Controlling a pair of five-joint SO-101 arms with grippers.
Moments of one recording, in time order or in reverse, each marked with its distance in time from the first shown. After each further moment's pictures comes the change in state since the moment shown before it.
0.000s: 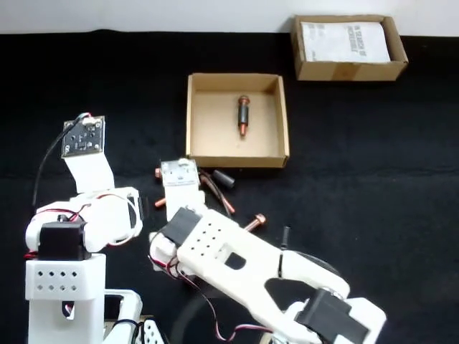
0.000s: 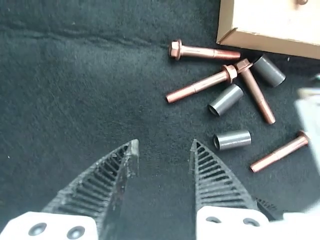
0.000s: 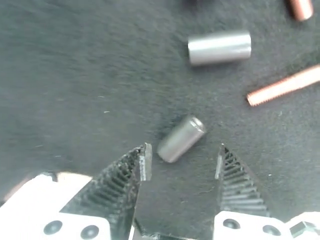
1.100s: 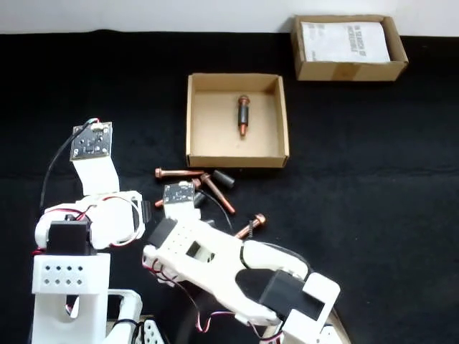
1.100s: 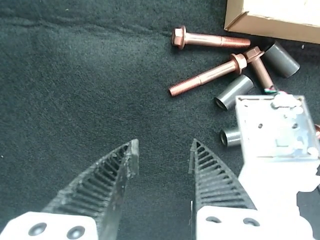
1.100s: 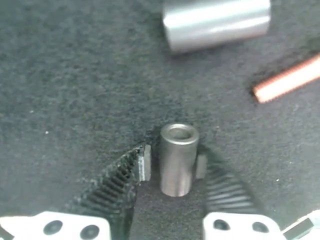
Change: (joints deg) left arm 0.1 0.0 5.6 -3.1 -0.4; right arm -1.2 17.2 0.2 -4.6 -4.3
